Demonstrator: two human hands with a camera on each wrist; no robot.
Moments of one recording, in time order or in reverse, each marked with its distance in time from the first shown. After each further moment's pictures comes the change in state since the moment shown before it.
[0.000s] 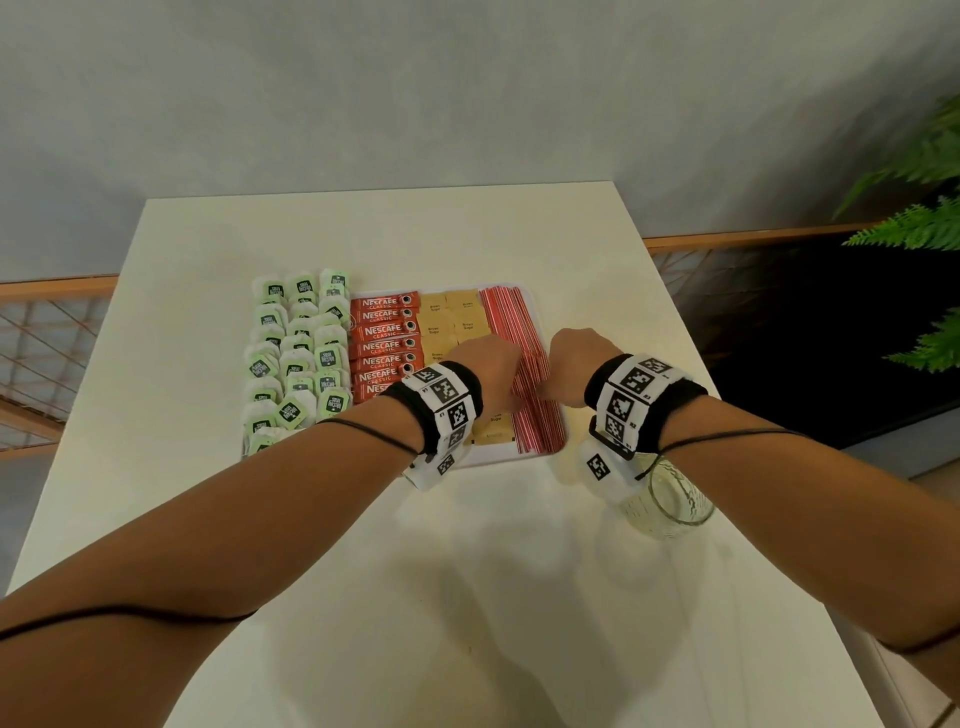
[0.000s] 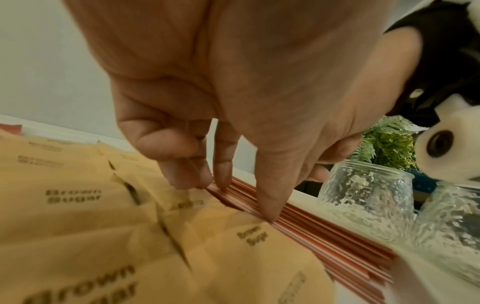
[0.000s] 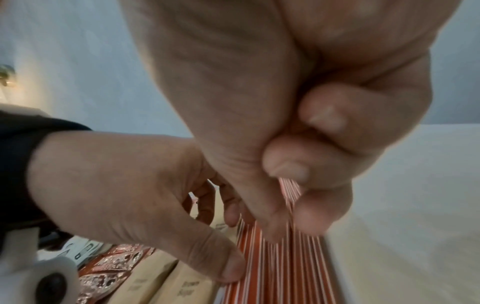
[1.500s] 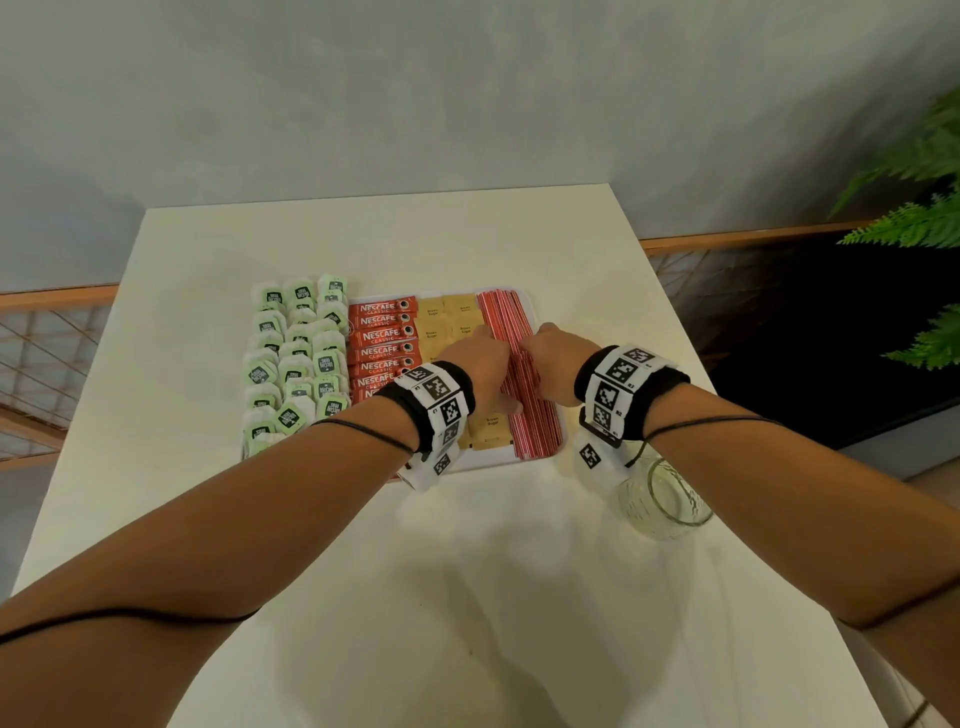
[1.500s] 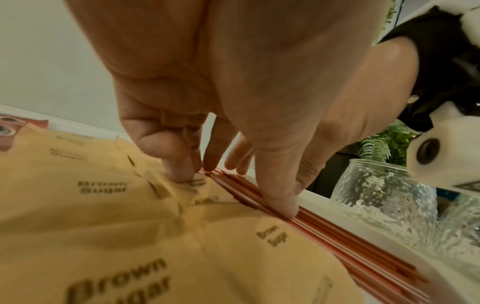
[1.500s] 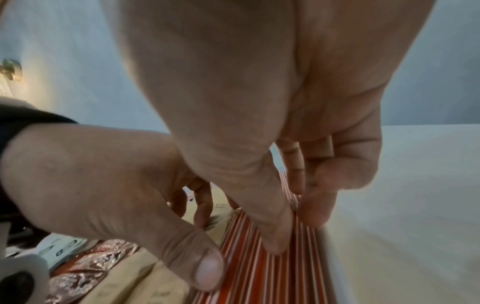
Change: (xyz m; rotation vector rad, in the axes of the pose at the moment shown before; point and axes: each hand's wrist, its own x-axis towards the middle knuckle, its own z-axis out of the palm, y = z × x) left_hand 0.011 -0.013 0.007 -0.011 -0.044 -0.110; right_hand 0.017 -0.004 0.004 -0.102 -0.046 -0.211
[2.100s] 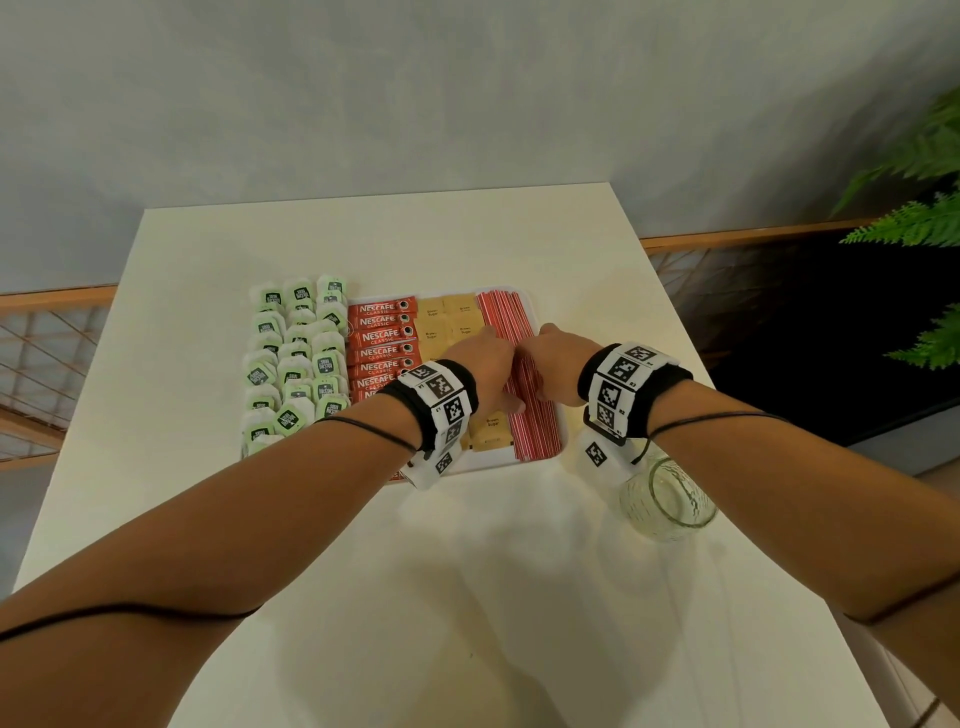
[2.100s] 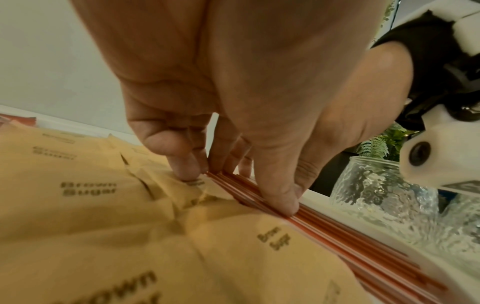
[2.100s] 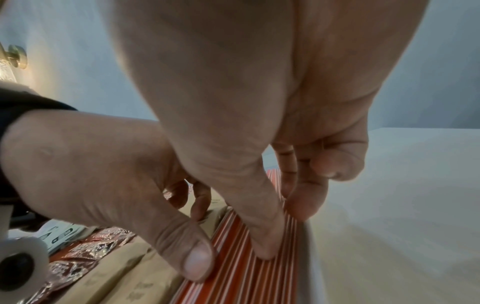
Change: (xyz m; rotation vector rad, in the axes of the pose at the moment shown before) left_hand 0.001 0.004 -0.004 -0.018 -0.005 0.031; right_hand -0.002 0.002 -0.003 -0.024 -0.030 -0.012
